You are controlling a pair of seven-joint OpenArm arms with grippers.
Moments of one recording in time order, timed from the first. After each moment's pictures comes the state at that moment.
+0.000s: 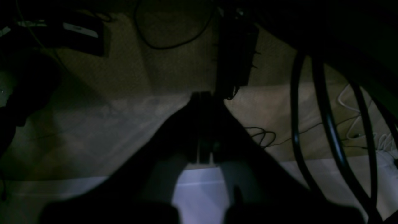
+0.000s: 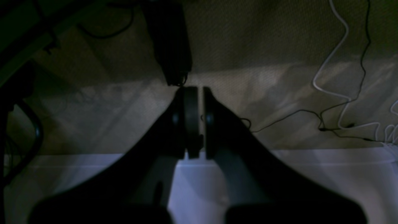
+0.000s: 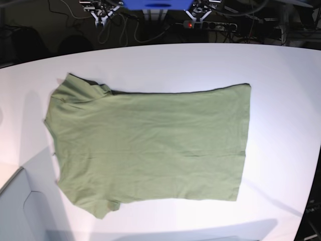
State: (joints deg) left arm 11.8 -1.6 0.7 13.2 -2.9 -5.1 4.5; right arm -9.9 2.7 -0.5 12.2 7.8 6.4 -8.6
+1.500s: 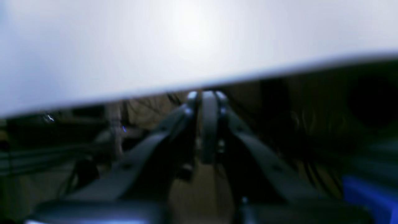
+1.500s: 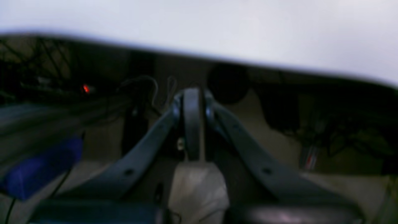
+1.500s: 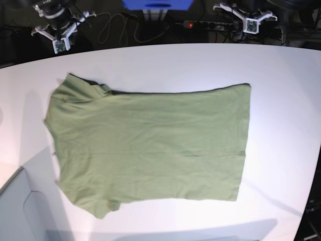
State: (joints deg) left arm 62.8 -9.4 -13.7 114.2 -3.8 -5.3 6.2; right arm -54.6 13.6 10.1 124.3 8.0 7.7 -39.4
